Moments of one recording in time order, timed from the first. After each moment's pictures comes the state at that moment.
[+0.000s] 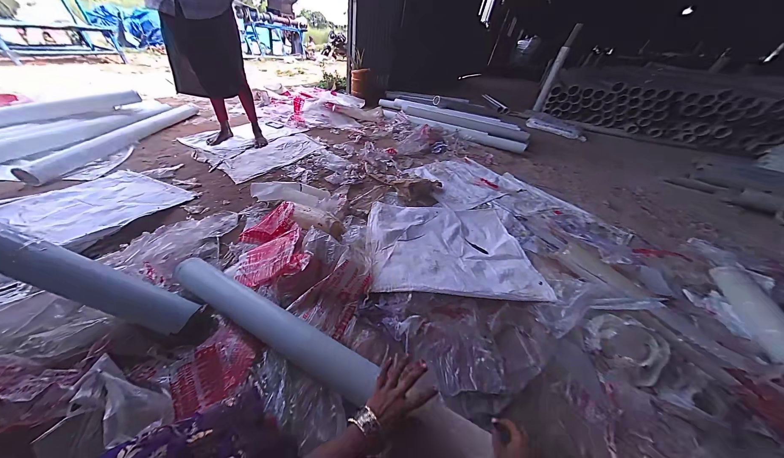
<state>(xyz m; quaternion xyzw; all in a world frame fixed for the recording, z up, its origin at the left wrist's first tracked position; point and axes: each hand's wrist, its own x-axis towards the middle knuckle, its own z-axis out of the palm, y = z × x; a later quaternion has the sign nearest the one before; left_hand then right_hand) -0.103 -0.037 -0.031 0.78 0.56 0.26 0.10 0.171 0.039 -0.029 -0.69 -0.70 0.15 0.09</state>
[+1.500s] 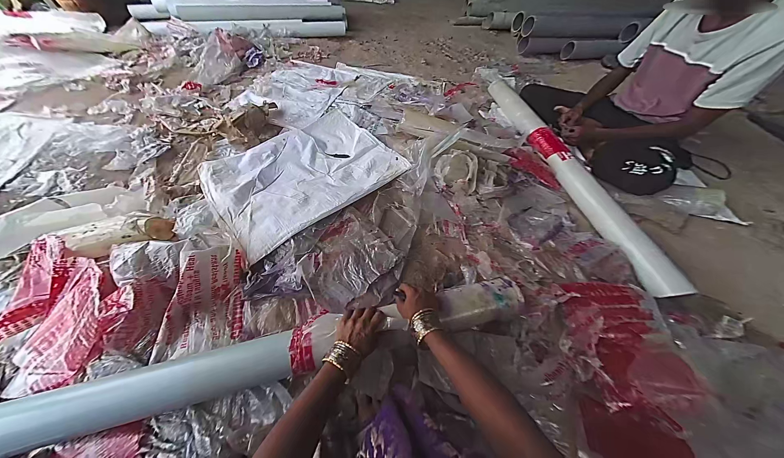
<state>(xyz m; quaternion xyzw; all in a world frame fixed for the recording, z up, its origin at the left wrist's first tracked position) -0.009 0.001 -0.020 0.86 0.49 0.01 0.18 0.167 0.042 -0.004 -0.74 -0.62 0.27 -0.04</state>
